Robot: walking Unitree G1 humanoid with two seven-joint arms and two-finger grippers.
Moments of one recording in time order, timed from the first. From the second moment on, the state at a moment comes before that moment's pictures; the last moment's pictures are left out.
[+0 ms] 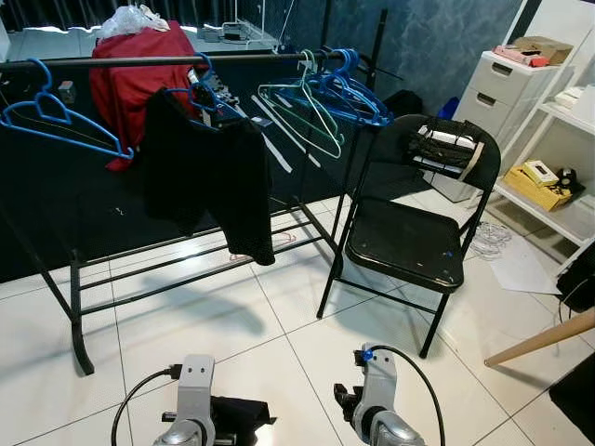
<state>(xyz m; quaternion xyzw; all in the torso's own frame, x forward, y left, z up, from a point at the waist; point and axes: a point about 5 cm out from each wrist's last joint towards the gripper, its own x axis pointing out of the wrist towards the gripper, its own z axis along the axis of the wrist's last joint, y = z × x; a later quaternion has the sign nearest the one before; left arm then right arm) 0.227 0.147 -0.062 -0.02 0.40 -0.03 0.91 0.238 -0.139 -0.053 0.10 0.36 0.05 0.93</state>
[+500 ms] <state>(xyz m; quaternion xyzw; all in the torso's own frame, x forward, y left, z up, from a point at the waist) 0.220 0.152 -0.066 -0.06 0.42 -0.01 0.91 0.236 -0.136 -0.054 0.08 0.36 0.07 0.93</state>
